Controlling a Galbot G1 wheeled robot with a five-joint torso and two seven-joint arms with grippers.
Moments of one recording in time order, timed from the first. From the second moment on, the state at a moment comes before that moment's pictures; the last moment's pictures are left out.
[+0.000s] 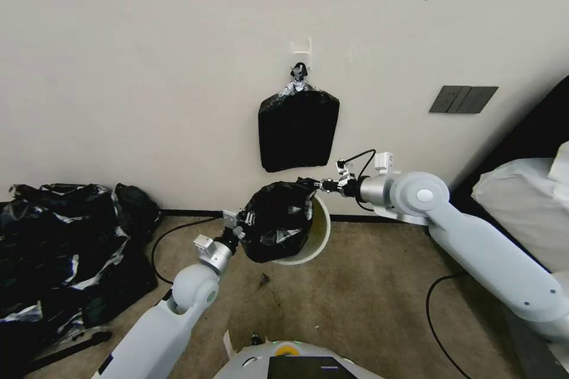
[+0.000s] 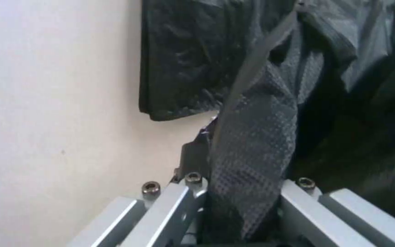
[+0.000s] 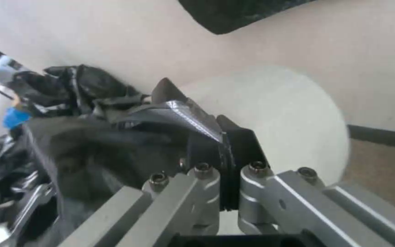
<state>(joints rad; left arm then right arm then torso) 1.26 -1.04 -0.24 -2.06 -0.61 0.03 -0.05 -0.56 0.67 0.05 2.05 1.85 -0.71 0.50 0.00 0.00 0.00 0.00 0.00</state>
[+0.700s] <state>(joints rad) 1.26 -1.05 -0.26 -2.05 -0.80 0.04 -0.02 -0.85 0.67 0.39 2.14 1.81 -0.64 0.36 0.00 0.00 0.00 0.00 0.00</state>
